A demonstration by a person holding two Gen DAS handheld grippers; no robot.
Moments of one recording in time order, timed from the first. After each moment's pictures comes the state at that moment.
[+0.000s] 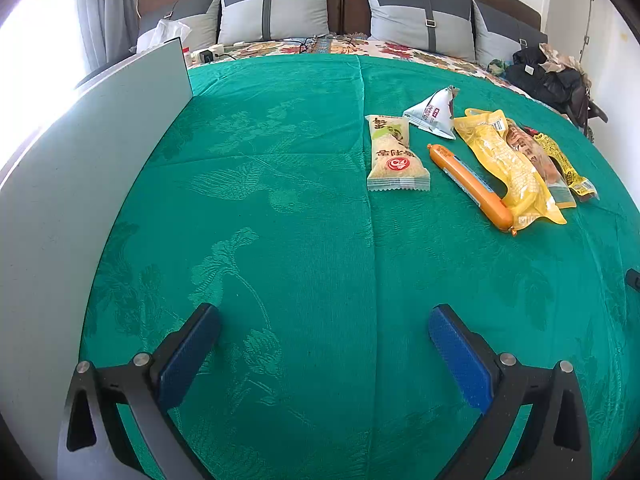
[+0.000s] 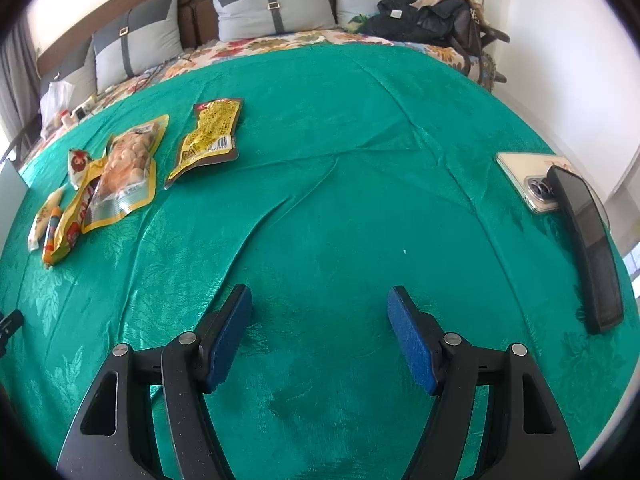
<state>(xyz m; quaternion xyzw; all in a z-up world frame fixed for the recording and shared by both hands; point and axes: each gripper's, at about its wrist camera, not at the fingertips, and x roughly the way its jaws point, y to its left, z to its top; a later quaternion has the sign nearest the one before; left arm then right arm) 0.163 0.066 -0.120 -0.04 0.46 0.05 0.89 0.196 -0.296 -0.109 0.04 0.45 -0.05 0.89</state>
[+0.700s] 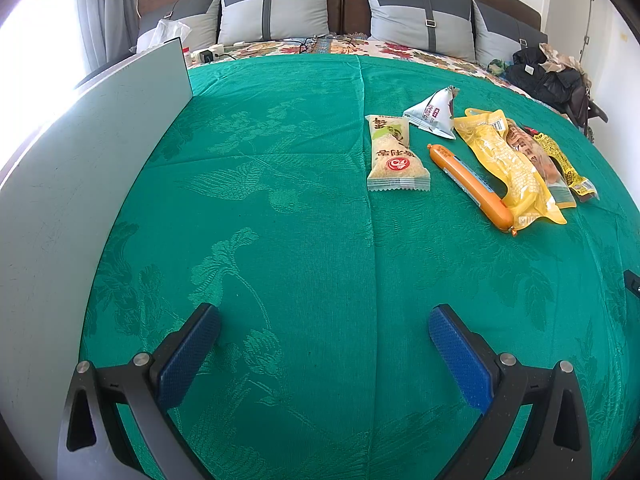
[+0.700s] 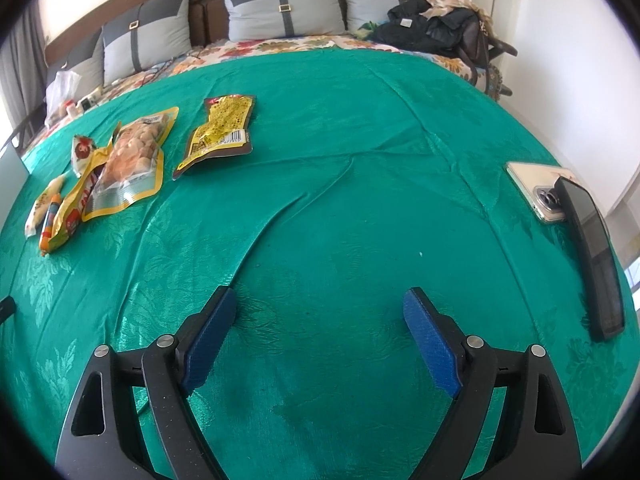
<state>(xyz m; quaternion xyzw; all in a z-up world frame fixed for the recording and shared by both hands) 0.163 0.066 -0.121 -0.04 0.46 0.05 0.89 0.194 -0.287 -0.114 0.02 0.44 -0.04 0.90</state>
